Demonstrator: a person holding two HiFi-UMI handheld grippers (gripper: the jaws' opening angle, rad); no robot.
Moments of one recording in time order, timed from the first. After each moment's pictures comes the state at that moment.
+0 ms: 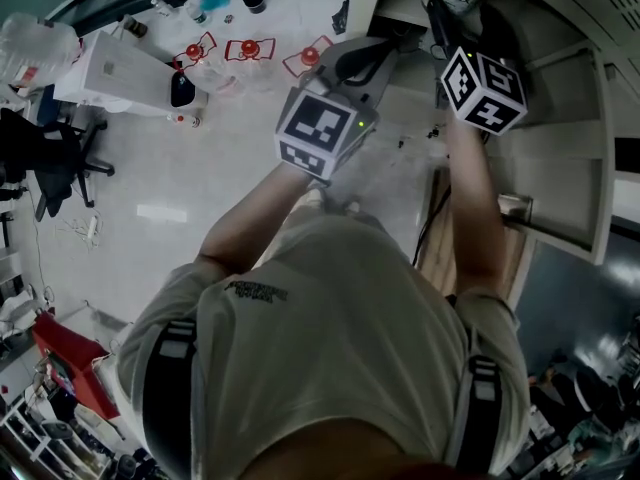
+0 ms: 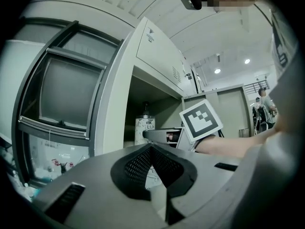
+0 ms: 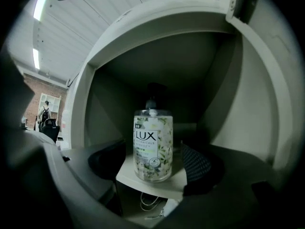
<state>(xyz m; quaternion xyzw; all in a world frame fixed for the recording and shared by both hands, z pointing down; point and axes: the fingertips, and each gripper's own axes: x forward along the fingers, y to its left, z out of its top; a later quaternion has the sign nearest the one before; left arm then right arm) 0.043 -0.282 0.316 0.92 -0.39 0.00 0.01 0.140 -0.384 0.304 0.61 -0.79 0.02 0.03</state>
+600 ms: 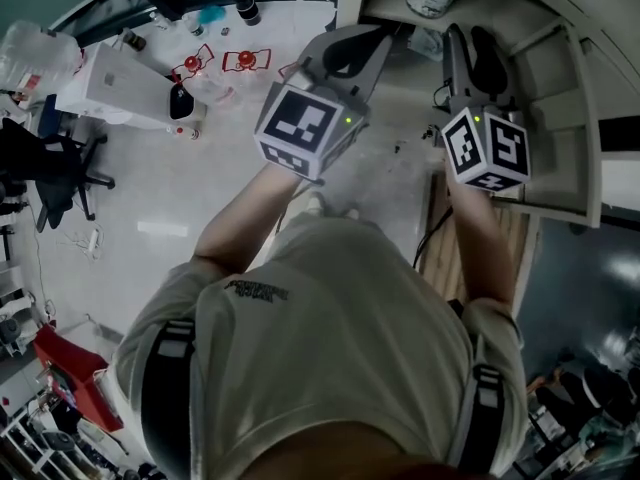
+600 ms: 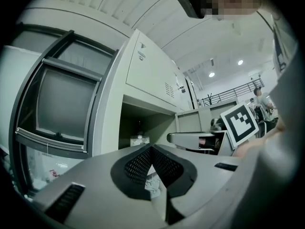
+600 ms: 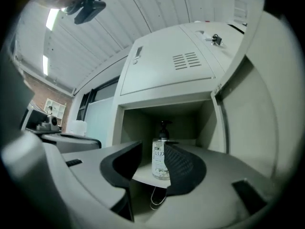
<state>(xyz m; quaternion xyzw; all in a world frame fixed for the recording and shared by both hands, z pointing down) 0.041 -0.259 0.264 0.92 -0.38 -0.03 -0.03 0.141 -0.282 0.249 0.59 -0.80 -0.03 -0.03</state>
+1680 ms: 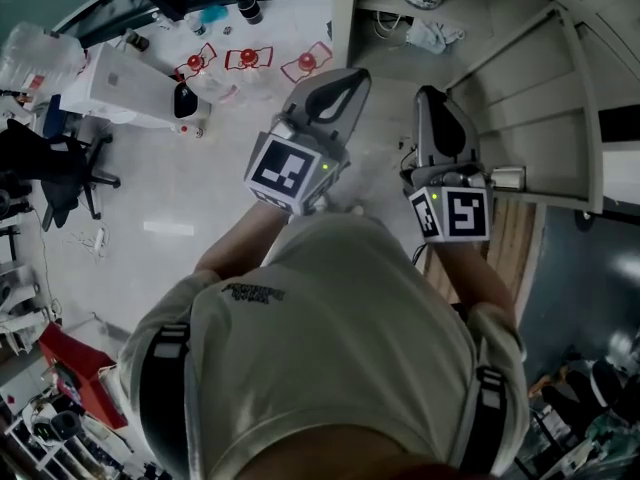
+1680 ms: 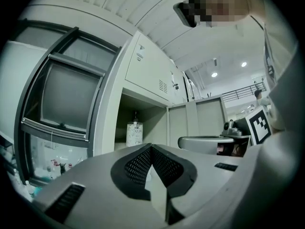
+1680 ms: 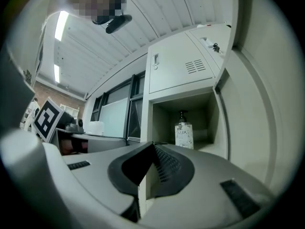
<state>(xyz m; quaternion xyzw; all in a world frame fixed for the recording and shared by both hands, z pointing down) 0.028 -0.201 0.304 0.92 -0.38 -0.02 0.00 0.103 -0.187 0.304 0.54 -0.84 -0.02 -0.03</state>
